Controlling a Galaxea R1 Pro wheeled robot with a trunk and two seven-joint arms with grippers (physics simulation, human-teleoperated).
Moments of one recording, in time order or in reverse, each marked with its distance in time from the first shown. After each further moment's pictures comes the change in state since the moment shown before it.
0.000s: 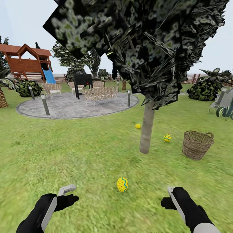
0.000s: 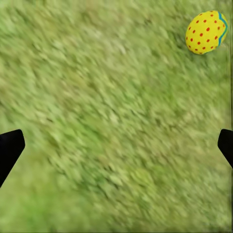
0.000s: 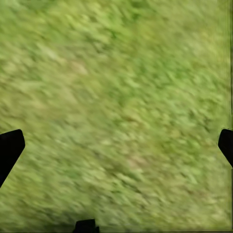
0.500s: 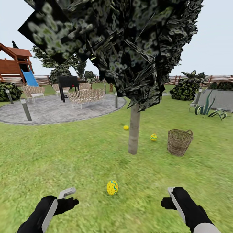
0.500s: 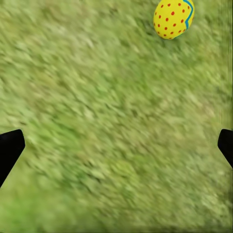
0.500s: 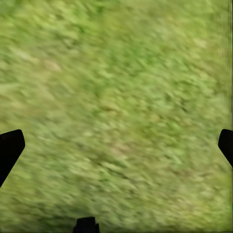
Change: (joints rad) left arm 0.000 -0.001 -0.001 0.046 0.002 0.000 0.000; right arm 0.000 0.000 0.001 0.000 0.000 0.001 0.000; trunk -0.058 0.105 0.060
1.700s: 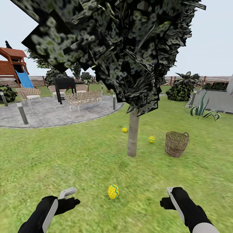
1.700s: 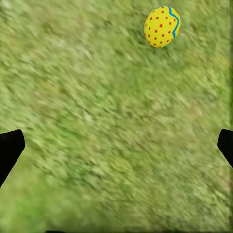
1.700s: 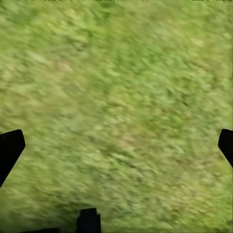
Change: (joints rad) left arm 0.000 -0.006 0.001 -0.002 0.004 0.002 -0.009; right arm 0.000 0.008 0.002 0.001 0.001 -0.002 0.000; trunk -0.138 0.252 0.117
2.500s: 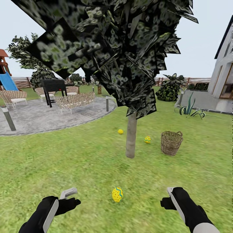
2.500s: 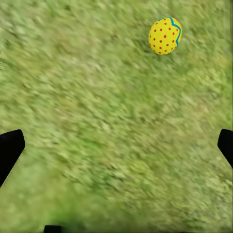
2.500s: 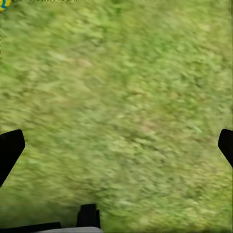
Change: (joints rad) left arm 0.000 -0.005 -0.001 0.004 0.000 0.000 -0.002; right arm 0.000 -0.005 -0.002 0.001 -0.001 0.000 0.001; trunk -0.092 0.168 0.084
